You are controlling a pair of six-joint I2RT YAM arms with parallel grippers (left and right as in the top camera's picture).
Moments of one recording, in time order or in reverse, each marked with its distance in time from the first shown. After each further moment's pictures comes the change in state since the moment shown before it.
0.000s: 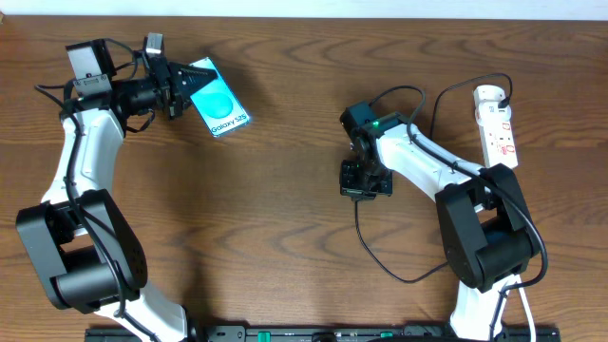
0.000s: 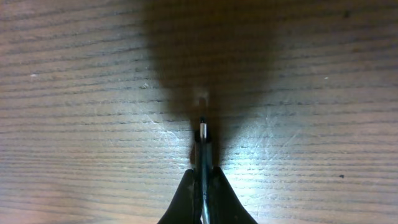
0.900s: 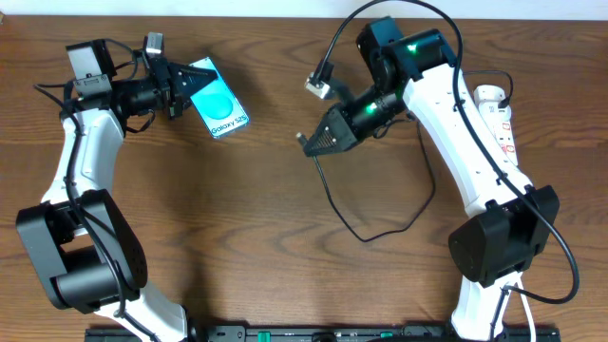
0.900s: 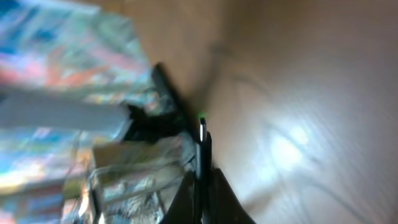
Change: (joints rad) left arm 0.000 0.000 0.000 -0.004 0.001 0.029; right arm -0.063 0.010 0.695 -0.624 -0.805 -0.902
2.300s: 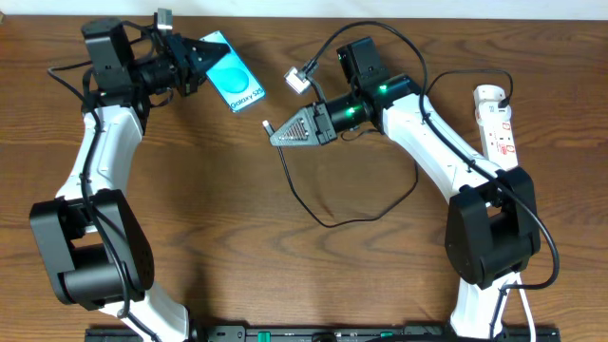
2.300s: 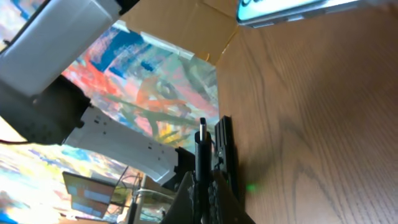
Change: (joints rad) left arm -0.090 0.000 0.000 0.375 -0.170 -0.309; right arm 0.037 0.001 -0.393 0.986 -0.419 0.488
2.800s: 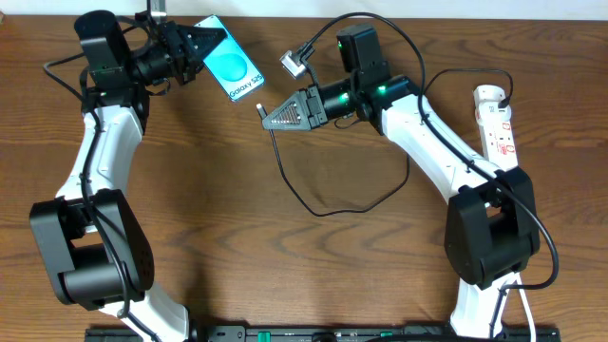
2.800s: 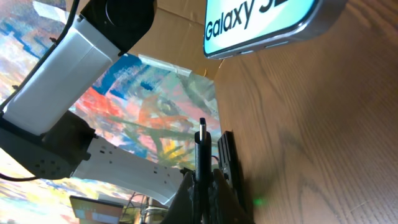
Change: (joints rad) left arm 0.000 0.000 0.000 0.180 0.026 -0.107; right arm 0.006 0.000 -0.002 0.249 0.033 0.313
